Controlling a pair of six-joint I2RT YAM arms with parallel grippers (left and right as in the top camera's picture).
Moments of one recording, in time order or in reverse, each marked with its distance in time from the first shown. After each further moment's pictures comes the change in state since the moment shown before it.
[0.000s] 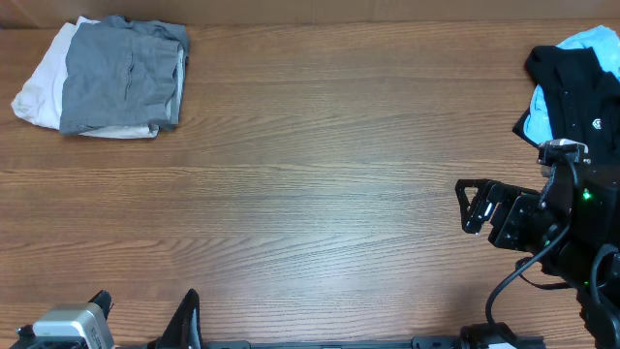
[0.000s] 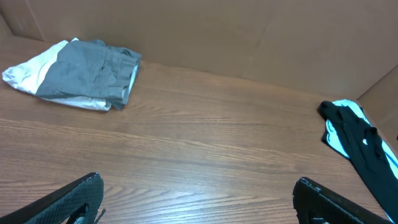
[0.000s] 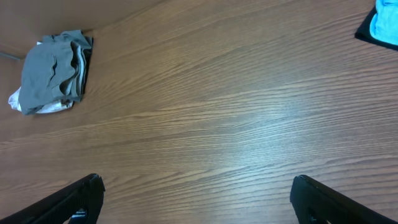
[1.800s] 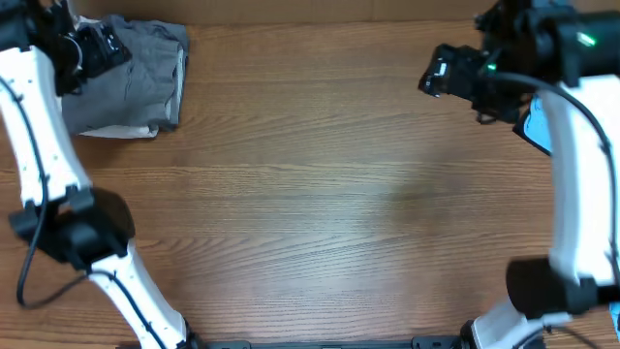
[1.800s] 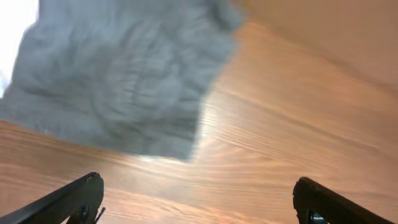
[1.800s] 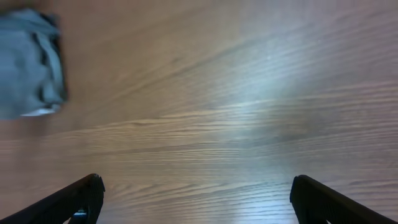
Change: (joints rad) left arm 0.000 1.469 0.558 0.287 -0.150 -0.042; right arm 0.000 0.857 0.792 -0.280 -0.058 0.003
